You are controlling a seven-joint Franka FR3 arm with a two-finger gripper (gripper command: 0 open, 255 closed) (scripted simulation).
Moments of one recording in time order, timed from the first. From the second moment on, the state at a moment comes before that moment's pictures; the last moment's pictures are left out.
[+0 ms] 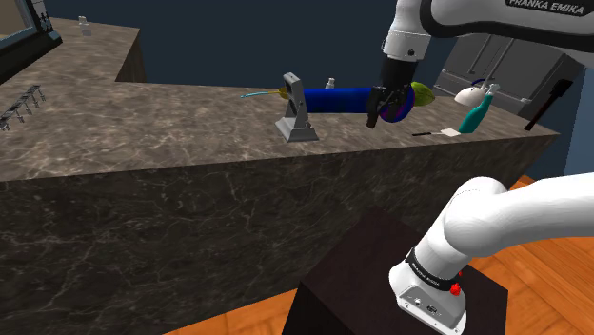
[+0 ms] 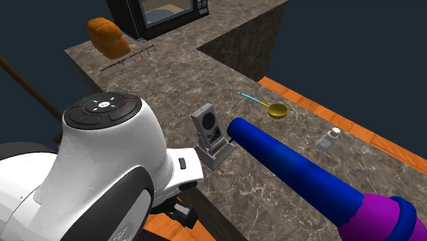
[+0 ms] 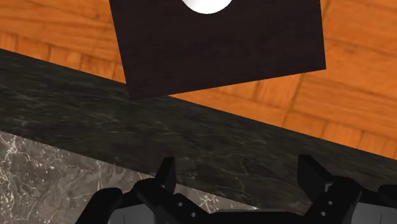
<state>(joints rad) 0.00 -0.77 0.01 -2.35 -0.03 1.51 0.13</state>
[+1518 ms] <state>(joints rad) -0.03 0.16 0.16 -1.33 -0.12 1.34 0.60</state>
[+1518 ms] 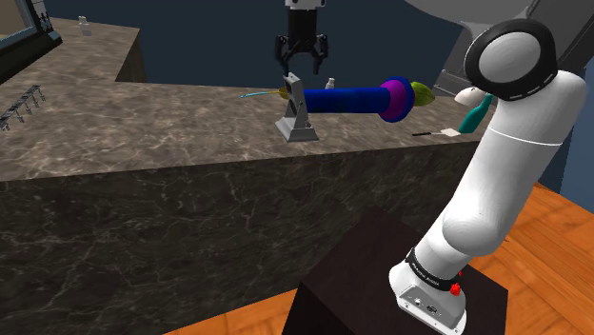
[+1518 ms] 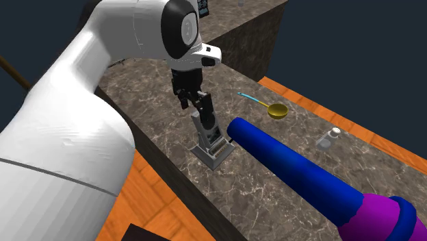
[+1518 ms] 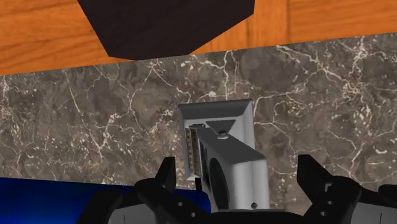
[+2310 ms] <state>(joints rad) -0.03 0.15 0.16 -1.43 -0.12 1.44 0.62</state>
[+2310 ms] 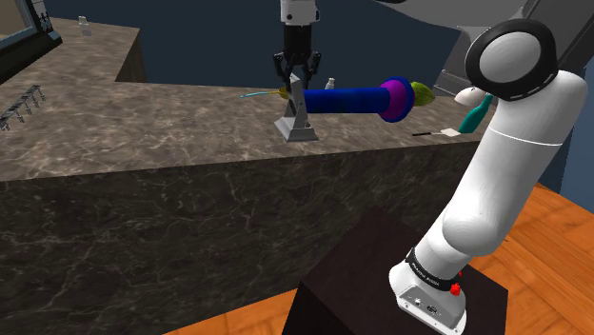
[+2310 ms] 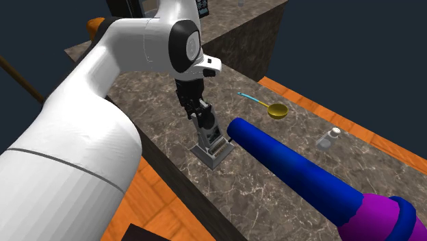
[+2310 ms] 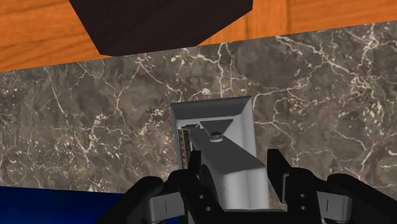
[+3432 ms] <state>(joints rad) -0.02 0.21 0.16 -1.23 -0.13 1.29 0.61</state>
